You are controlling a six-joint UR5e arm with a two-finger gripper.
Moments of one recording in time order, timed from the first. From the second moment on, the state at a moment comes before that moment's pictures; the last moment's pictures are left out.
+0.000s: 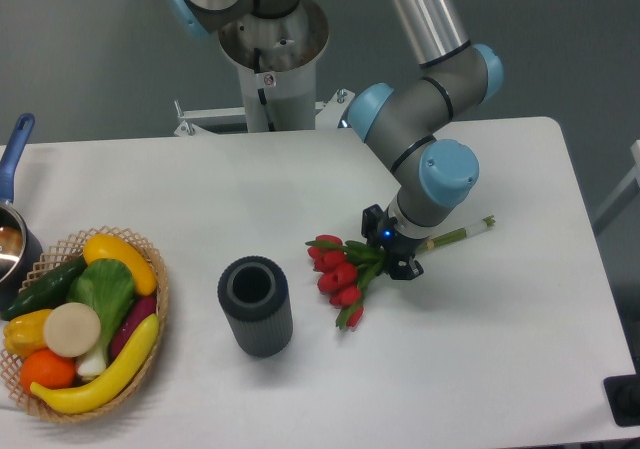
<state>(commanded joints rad) 2.65 -2.02 -1.79 -1.01 1.39 1.67</state>
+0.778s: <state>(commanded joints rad) 2.71 -1.86 -1.71 -1.03 1.14 1.62</state>
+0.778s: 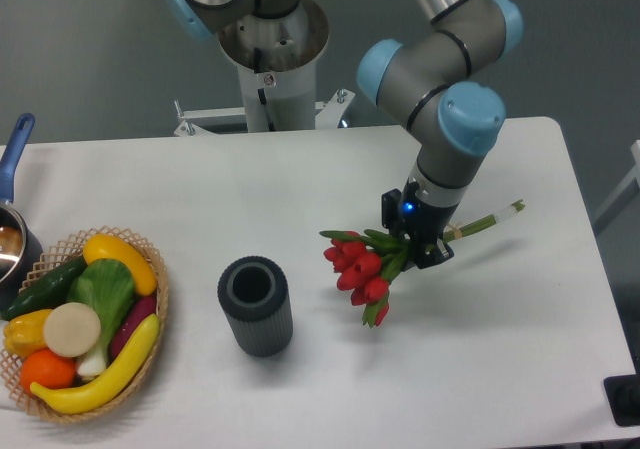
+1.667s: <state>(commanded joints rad) 2.73 -1.86 -1.55 -1.02 0.52 1.29</state>
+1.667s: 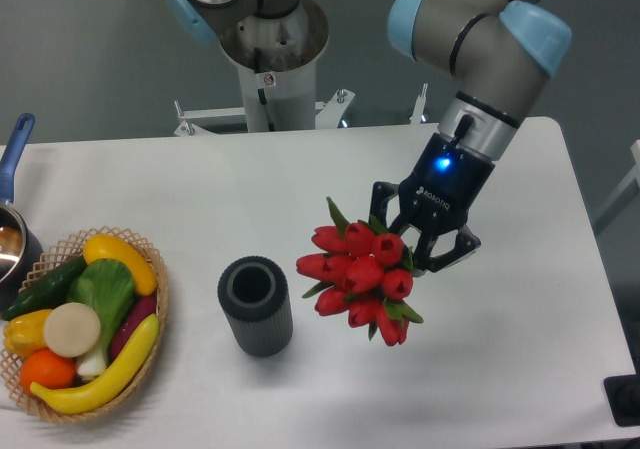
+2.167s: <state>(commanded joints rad) 2.74 -1.84 -1.57 -1.02 0.33 1.26</state>
